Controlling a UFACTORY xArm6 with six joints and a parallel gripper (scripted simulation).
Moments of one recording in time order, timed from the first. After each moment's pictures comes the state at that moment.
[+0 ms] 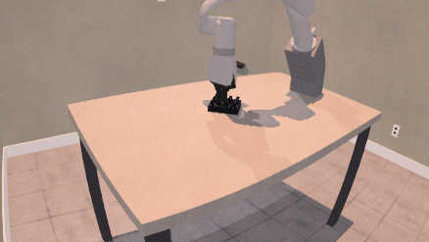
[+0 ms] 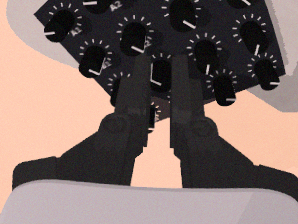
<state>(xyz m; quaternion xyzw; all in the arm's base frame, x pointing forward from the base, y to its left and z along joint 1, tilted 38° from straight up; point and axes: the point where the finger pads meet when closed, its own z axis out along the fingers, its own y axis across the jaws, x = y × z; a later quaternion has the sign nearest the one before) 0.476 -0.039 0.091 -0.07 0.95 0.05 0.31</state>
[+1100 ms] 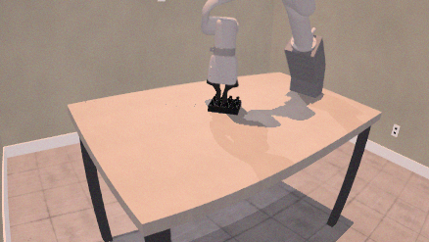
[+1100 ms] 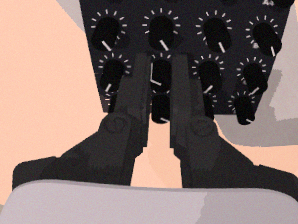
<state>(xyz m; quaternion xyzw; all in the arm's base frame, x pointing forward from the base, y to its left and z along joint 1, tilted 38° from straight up) 0.475 -0.039 0.091 -0.32 0.89 -0.03 0.32</state>
